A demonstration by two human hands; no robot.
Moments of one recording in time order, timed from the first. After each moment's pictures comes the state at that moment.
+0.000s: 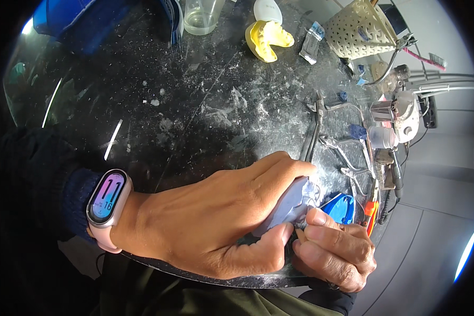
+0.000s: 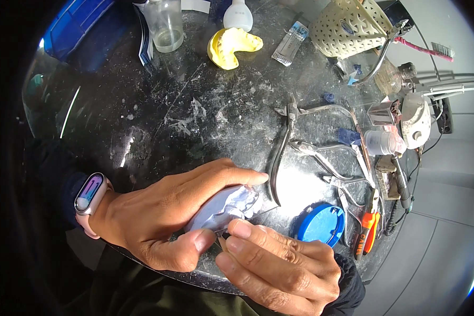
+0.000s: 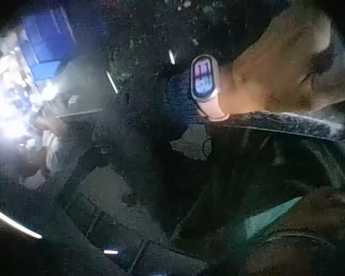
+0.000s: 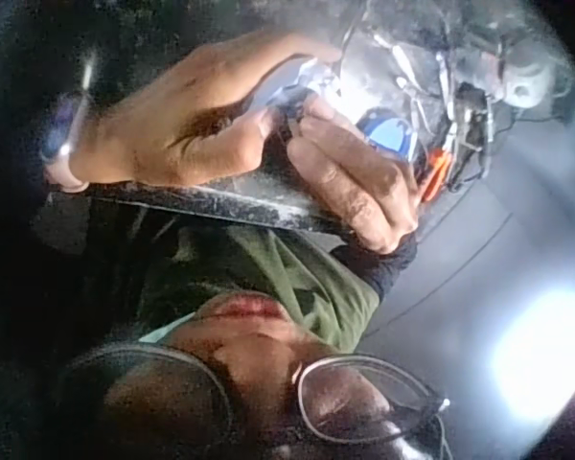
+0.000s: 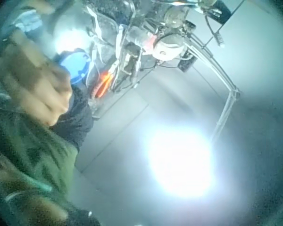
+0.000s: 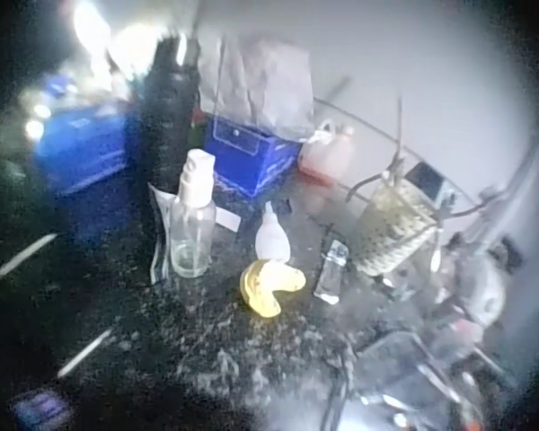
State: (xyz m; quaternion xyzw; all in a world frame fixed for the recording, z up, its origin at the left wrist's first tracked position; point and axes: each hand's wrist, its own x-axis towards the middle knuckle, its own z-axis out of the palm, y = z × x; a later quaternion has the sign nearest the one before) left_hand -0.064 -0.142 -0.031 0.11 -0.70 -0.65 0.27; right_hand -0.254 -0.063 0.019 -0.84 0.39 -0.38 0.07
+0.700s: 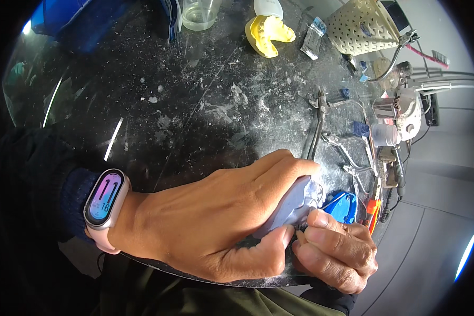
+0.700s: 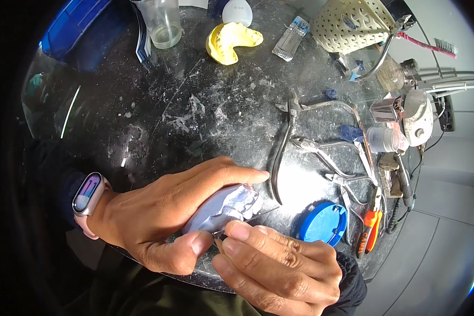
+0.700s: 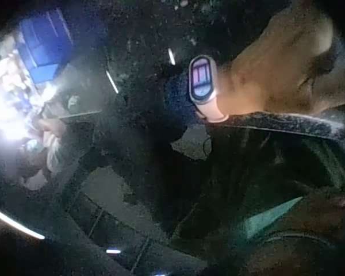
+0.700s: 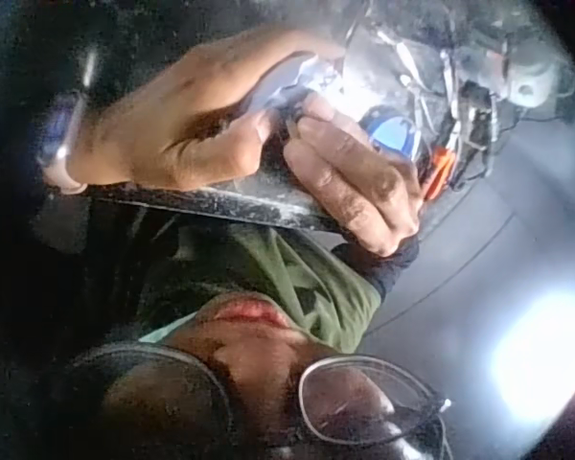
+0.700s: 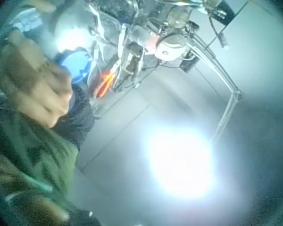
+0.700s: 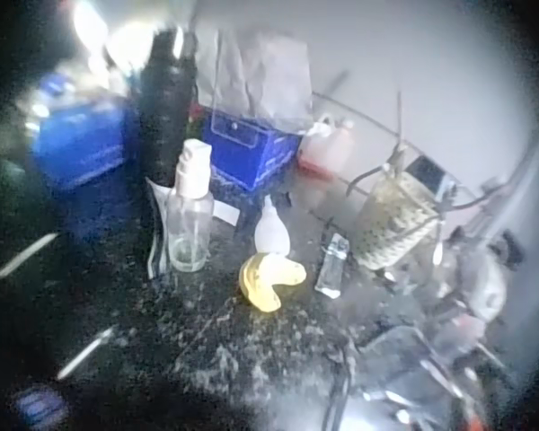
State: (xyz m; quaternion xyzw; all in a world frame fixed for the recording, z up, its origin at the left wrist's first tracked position) left_hand -0.065 -0.142 -0.032 0.10 -0.70 -0.65 0.29; right_hand -0.274 -0.063 0.015 -0.88 0.32 -0.33 0.10
